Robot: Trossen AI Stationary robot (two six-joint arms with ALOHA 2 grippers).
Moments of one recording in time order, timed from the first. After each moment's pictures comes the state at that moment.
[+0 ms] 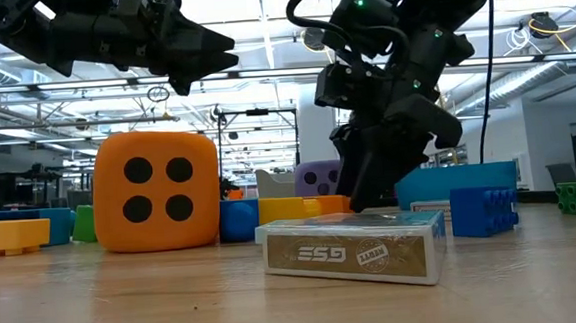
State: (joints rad) left arm 0.03 1.22 0.46 0.66 0.04 -0.07; right arm 0.08 1.77 0.95 -0.13 -0.03 -0.12
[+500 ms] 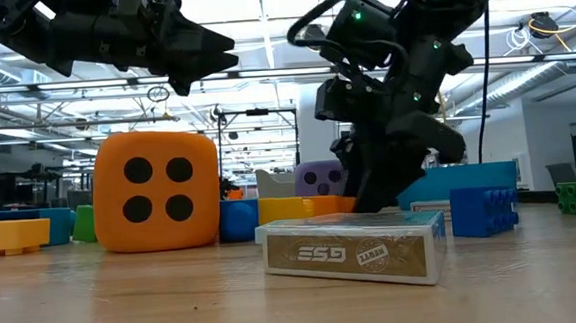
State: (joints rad) left arm 0.03 1.22 0.46 0.66 0.04 -0.07; right arm 0.08 1.82 0.95 -0.11 -0.03 -0.12
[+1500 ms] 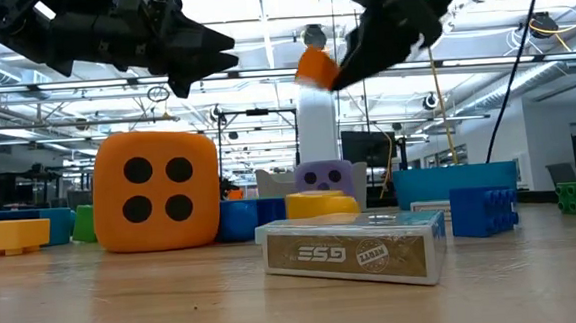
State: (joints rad) left arm 0.03 1.22 0.46 0.66 0.04 -0.12; right arm 0.08 1.40 0.95 -0.20 0.19 -0.19
